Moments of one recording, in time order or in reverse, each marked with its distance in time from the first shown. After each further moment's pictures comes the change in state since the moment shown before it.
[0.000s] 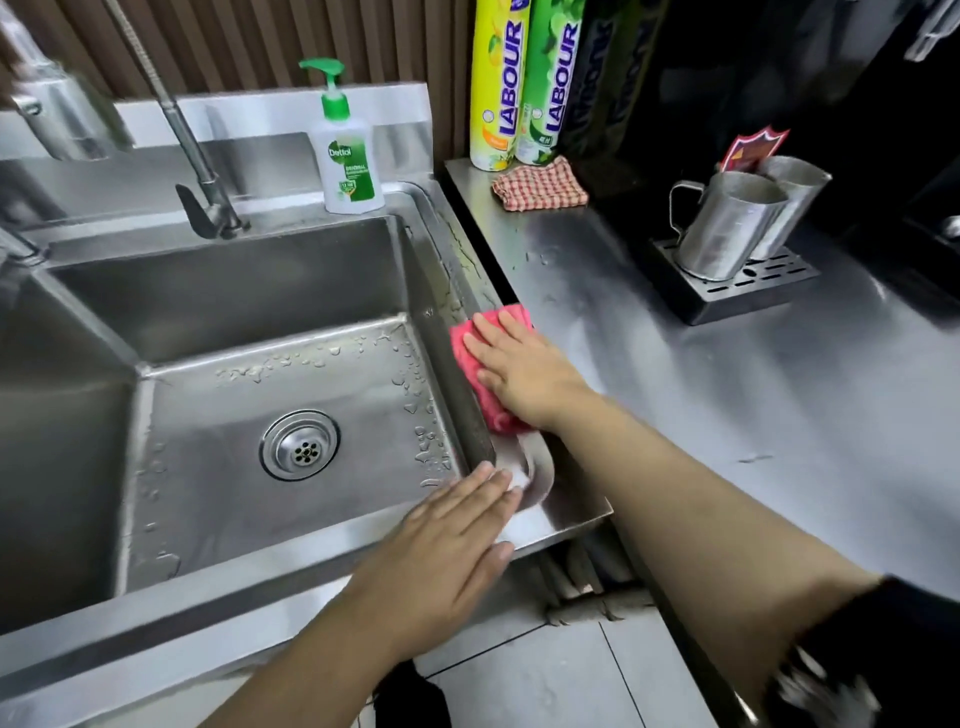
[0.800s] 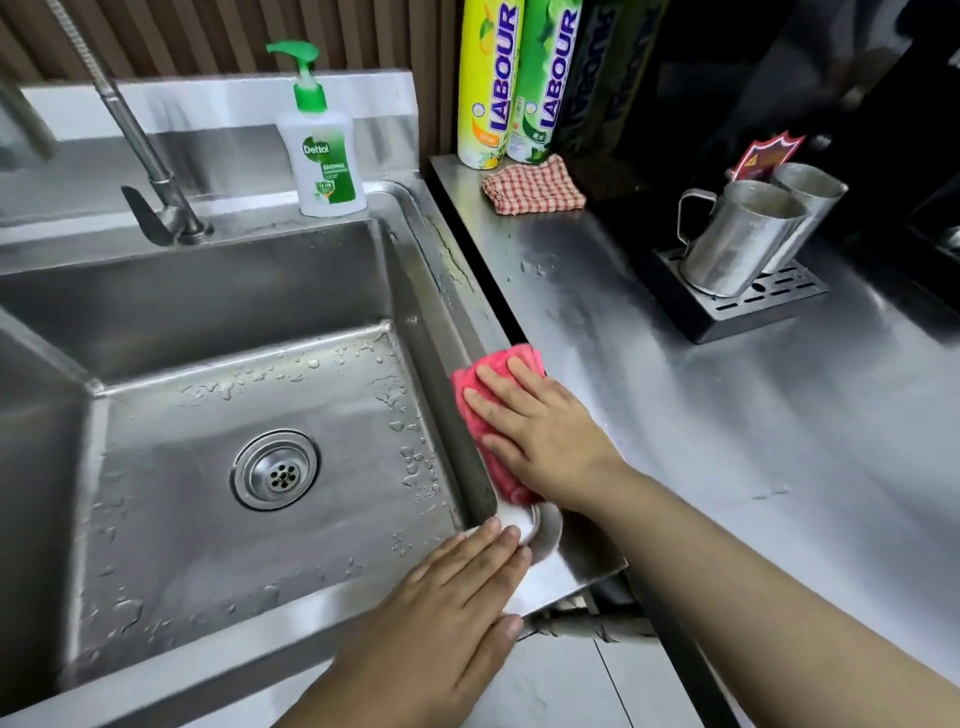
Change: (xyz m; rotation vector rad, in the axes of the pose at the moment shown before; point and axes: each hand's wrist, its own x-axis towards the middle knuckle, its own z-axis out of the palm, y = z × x) left_hand 0.007 -0.010 0.008 -0.091 -0.088 0.094; right_hand -0.025 0.003 0.023 0.016 0.289 -0.127
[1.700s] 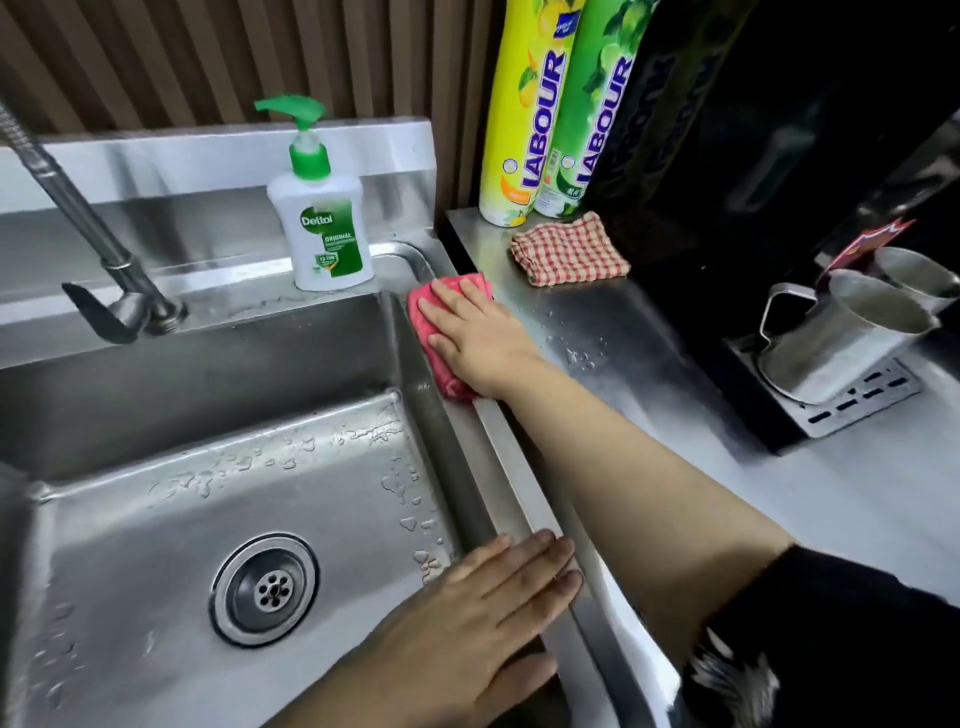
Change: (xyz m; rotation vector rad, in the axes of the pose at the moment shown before) left_hand 0.093 -0.116 -0.020 0.125 0.062 0.296; right_hand 0.239 0.058 0.017 0.026 -0.183 0.184
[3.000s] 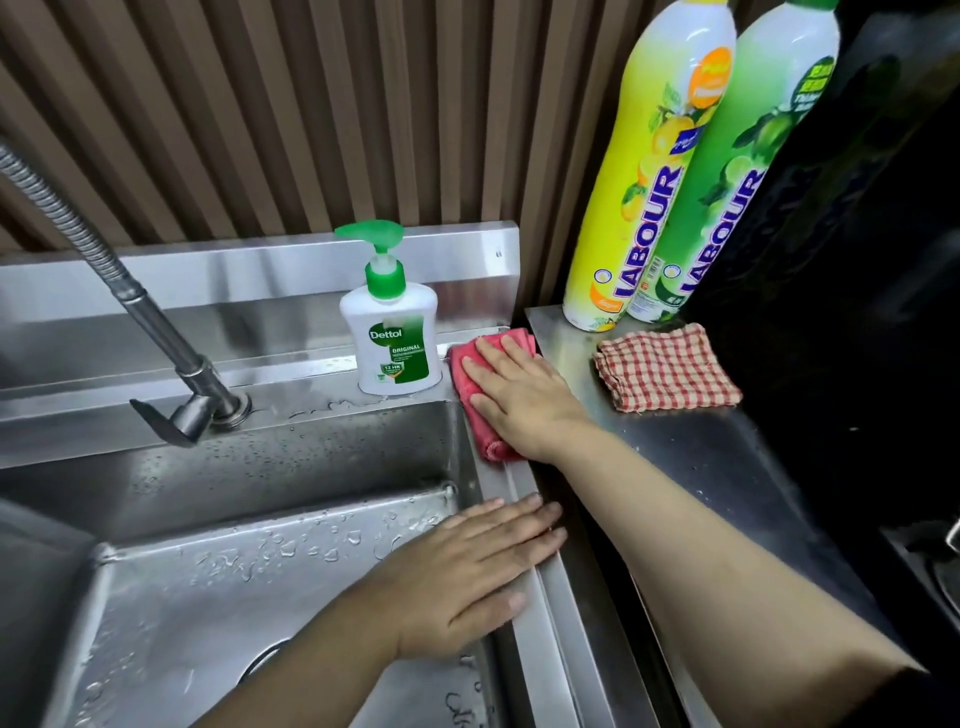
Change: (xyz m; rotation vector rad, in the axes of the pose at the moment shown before) left_hand 0.048 -0.151 -0.023 -0.197 -0.001 -0.154; right_hand 0.081 0.016 -0.016 0.057 -0.055 -0.116
